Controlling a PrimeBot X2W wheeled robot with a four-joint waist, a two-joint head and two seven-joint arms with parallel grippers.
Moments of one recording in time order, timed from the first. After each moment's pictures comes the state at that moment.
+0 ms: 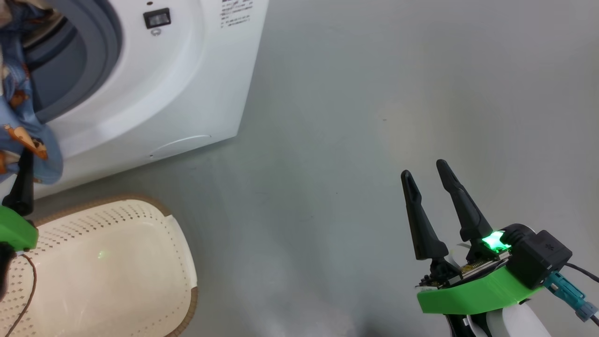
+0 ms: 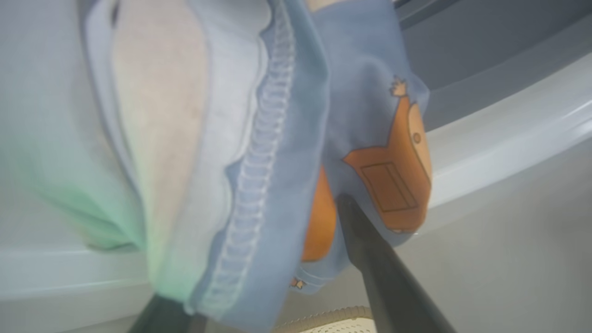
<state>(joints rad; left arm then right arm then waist) -0.74 0.61 -0.52 0.92 -0.88 -0.13 -0.25 -0.11 -0.04 0.22 -0.08 0.35 0.13 -0.25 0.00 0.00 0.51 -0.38</state>
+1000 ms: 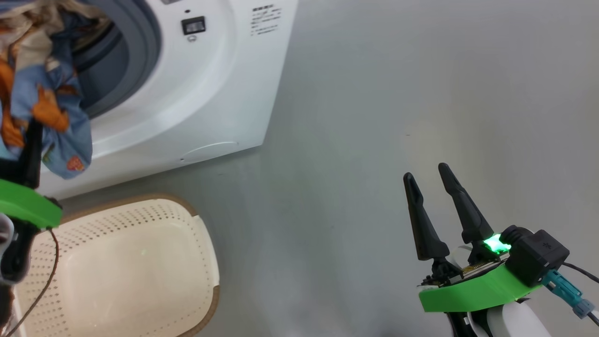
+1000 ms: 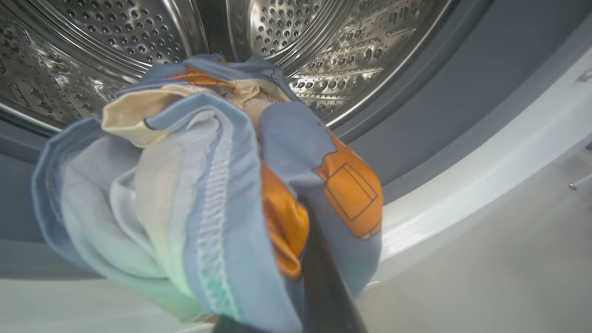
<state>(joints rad) -0.73 0.64 -0.59 0.68 -0.97 -0.13 -0.25 -0.11 -0.04 0.21 -0.05 0.35 0.13 -0.25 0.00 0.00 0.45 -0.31</state>
